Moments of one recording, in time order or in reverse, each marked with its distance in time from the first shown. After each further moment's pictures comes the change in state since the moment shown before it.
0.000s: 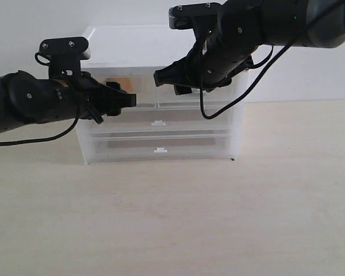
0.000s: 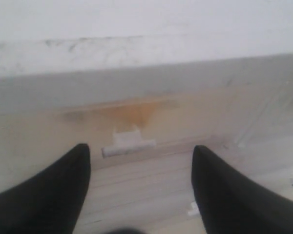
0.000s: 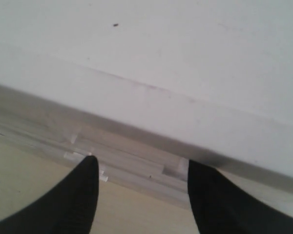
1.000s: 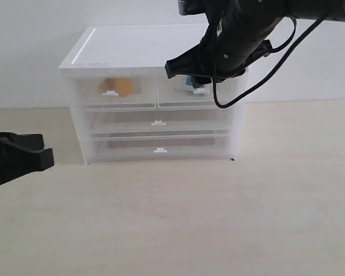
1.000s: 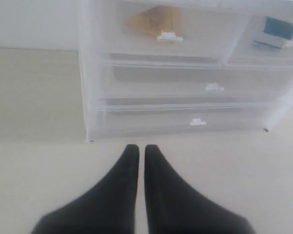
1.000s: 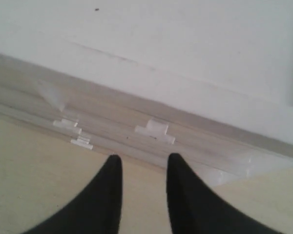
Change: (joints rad) left arm 0.000 -0.640 0.640 0.003 -0.081 -0.096; right arm -0.001 -0.089 0.000 0.004 0.164 -0.045
